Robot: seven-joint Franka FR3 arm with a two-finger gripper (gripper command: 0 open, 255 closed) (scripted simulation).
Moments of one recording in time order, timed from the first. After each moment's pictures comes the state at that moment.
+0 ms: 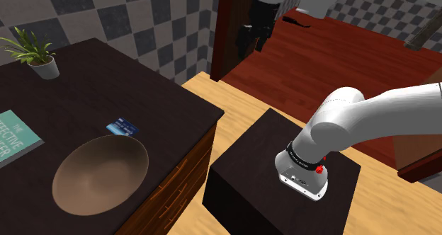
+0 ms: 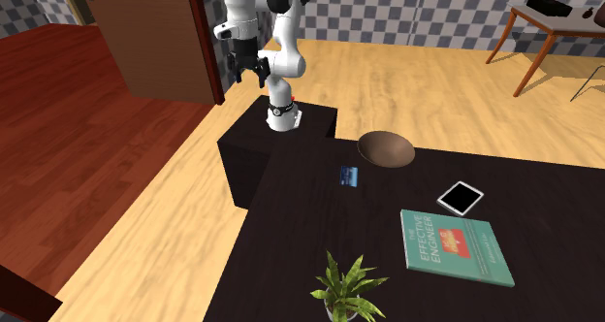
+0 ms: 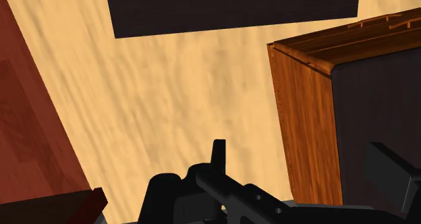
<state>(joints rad) 0.02 -0.76 0.07 -2.45 0.04 1.71 0.14</state>
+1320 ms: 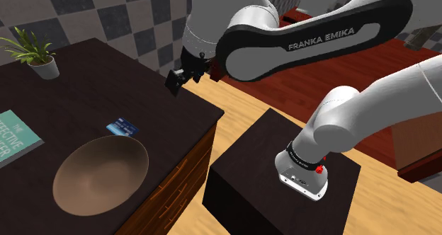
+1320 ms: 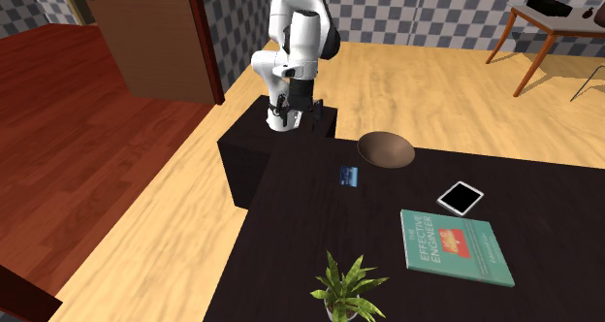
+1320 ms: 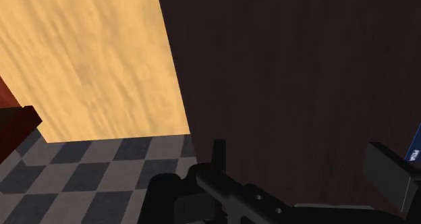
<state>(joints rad) 0.10 -0.49 0.47 -2.52 0.10 2.36 0.44</state>
